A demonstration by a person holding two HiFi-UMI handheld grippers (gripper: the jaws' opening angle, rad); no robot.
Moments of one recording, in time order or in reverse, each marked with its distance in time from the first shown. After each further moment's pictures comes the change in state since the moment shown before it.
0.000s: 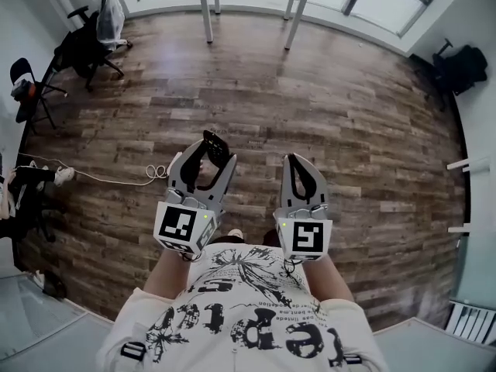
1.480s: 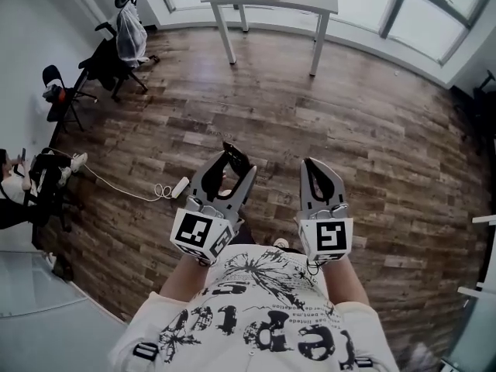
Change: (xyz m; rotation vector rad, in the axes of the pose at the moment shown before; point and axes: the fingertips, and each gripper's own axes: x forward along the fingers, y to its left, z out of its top) left arm 0.274 -0.081 0.017 -0.013 -0.020 0.103; right arm 0.146 -0.262 -0.041 0.107 -0.045 0.225
